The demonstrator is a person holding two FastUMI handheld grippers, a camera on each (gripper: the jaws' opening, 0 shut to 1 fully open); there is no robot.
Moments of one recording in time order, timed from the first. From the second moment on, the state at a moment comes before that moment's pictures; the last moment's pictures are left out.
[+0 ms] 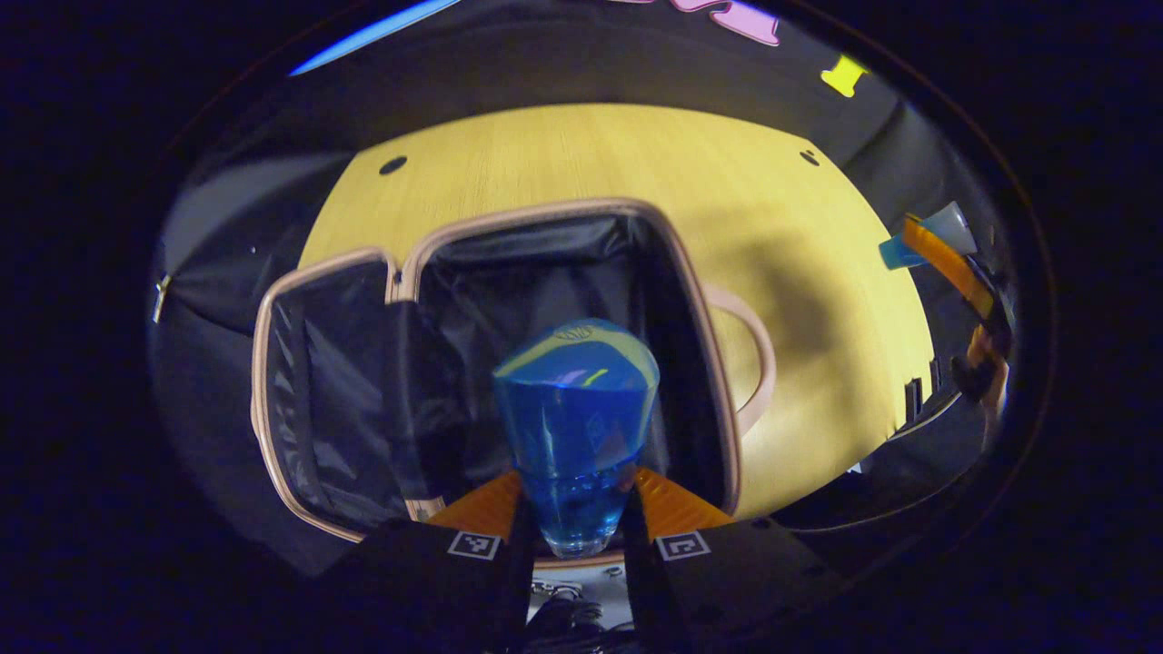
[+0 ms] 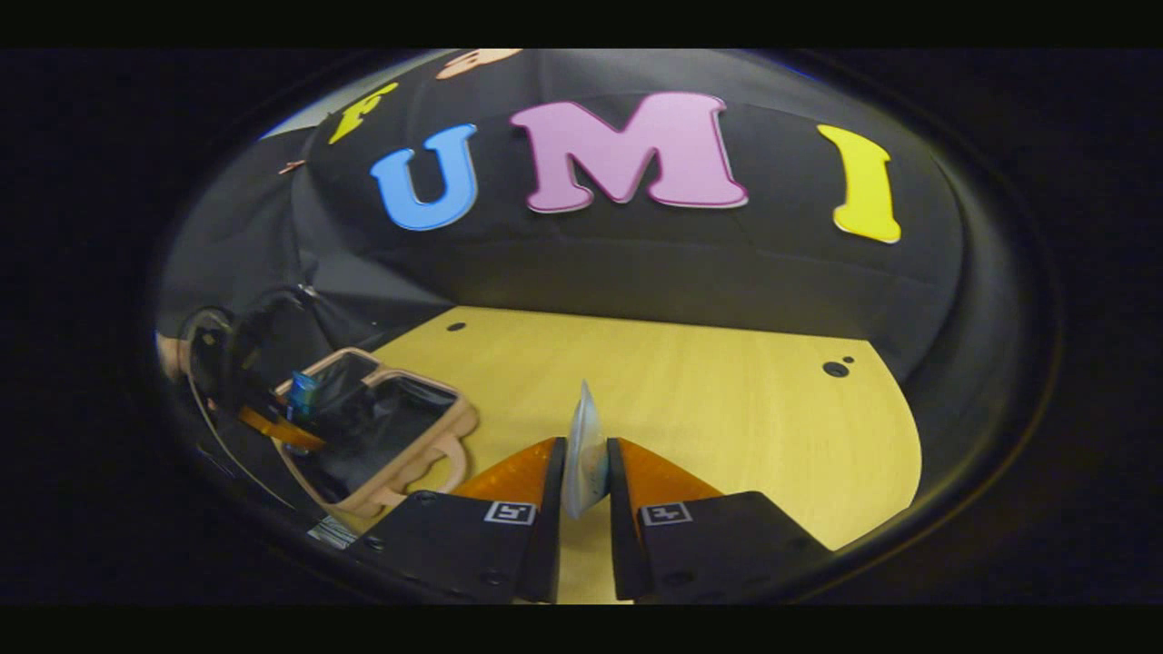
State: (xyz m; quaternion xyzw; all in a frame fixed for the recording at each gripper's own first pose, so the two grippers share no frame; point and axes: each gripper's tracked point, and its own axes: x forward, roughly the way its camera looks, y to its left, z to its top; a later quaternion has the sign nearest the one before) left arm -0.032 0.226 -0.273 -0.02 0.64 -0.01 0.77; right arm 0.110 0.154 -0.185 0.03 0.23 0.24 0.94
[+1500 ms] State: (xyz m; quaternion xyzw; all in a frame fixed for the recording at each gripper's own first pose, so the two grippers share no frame) left arm -0.120 0.424 -0.100 -0.09 0.36 0.11 0.92; right arm -0.029 0.470 -0.340 0.13 0.57 0.30 0.75
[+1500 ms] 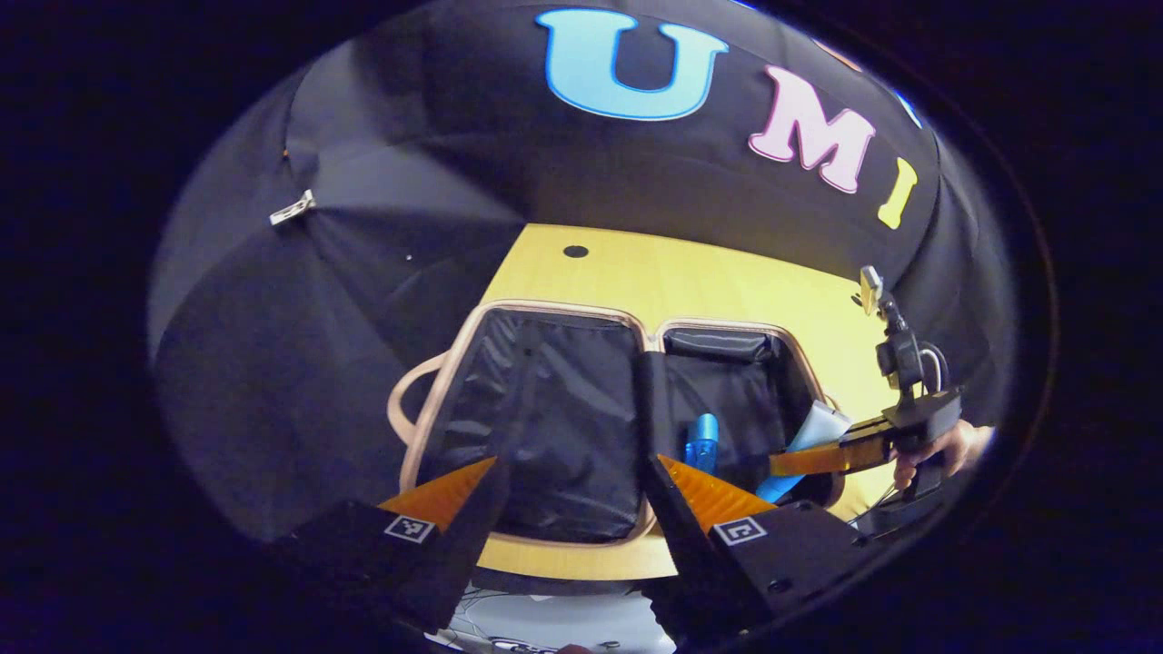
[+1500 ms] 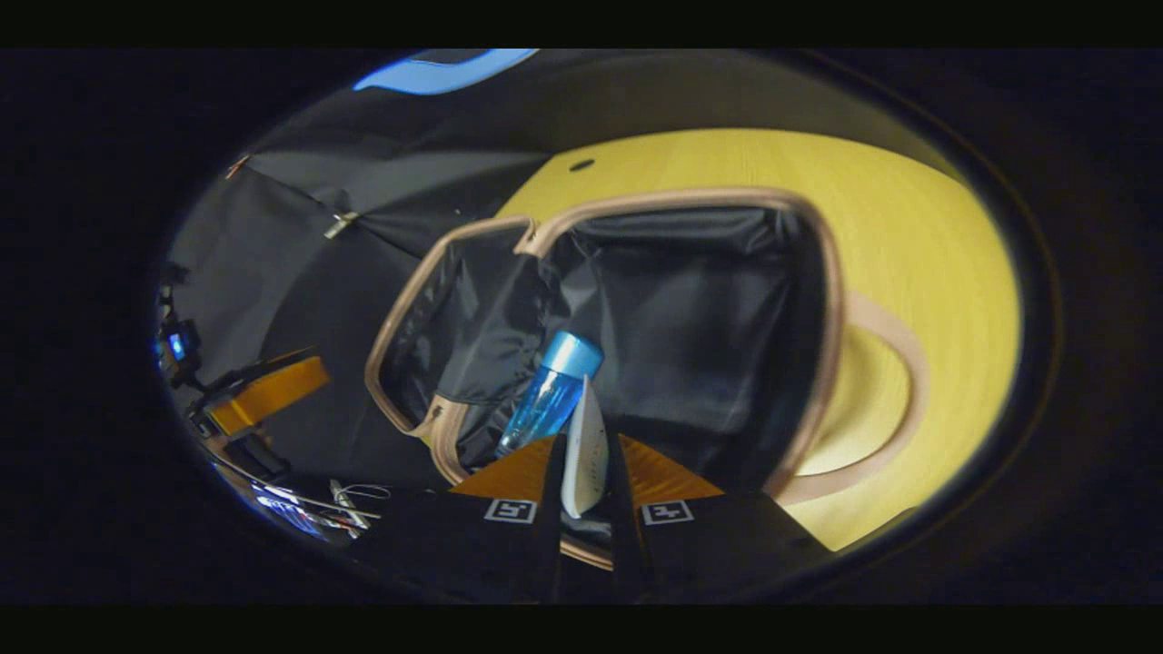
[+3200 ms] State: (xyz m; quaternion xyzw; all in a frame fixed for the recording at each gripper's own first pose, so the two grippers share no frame) left arm -0.039 0.593 -0.222 -0.12 0.55 0.21 0.80; right arm 0.018 0.349 -0.214 0.08 0.38 0.24 0.89
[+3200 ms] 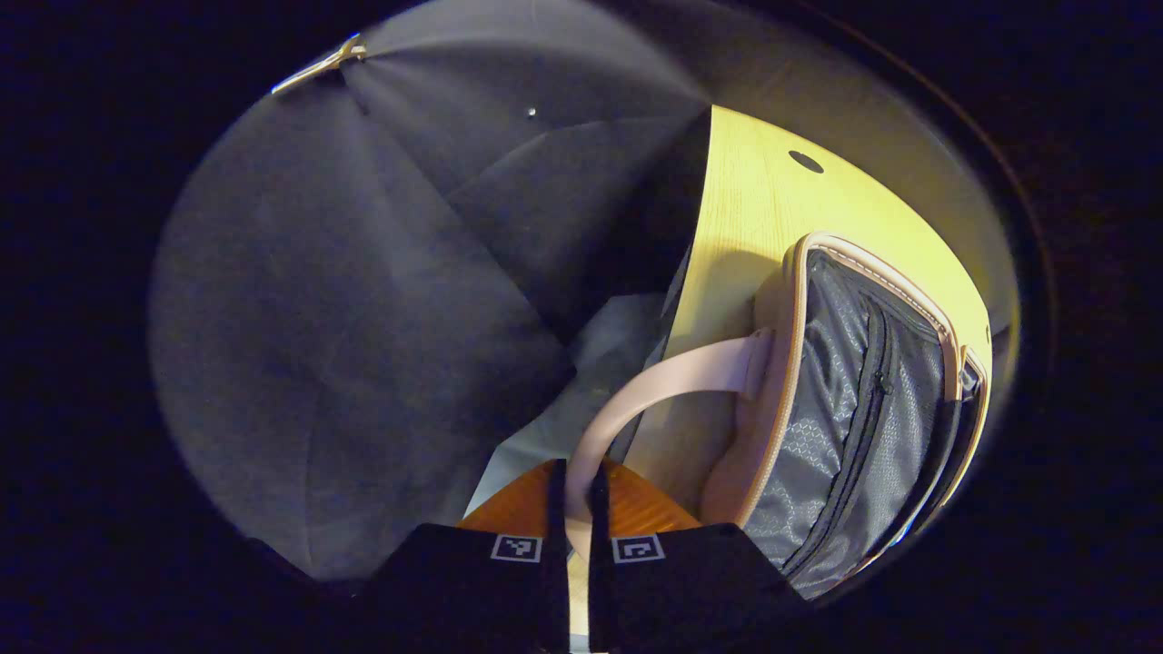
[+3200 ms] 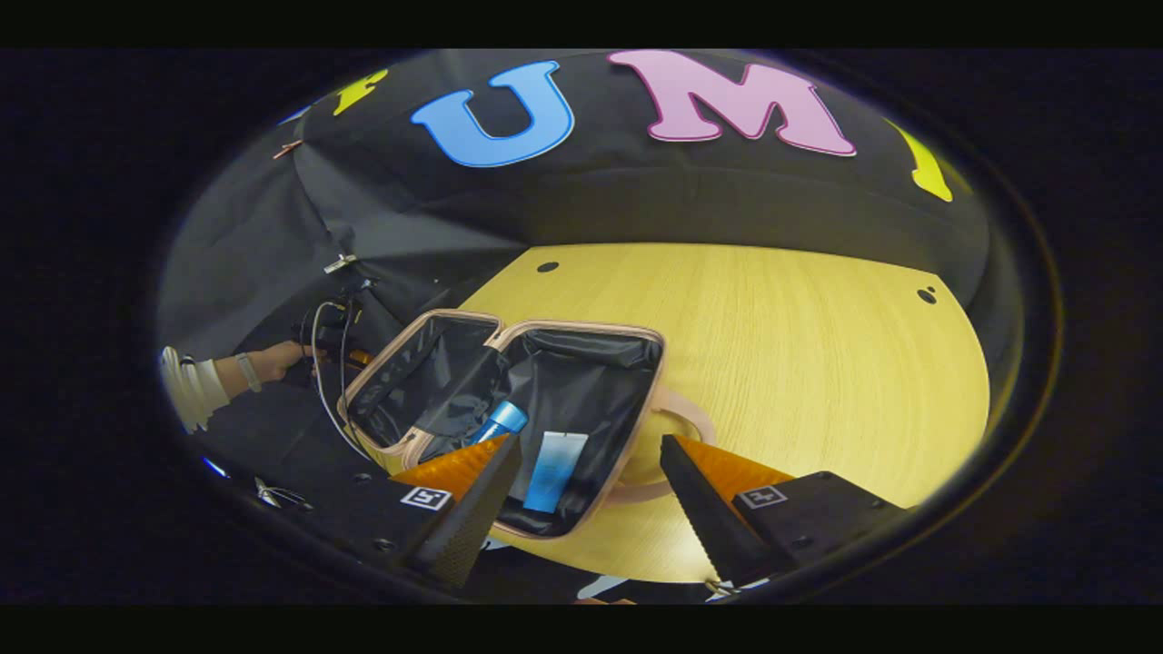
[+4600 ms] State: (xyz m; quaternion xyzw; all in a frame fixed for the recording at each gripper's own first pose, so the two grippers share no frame) left arm 0.029 0.278 -0.033 -0.05 0.33 0.01 0.94; right arm 0.017 0.104 -0.154 0.04 0.25 0.25 0.93
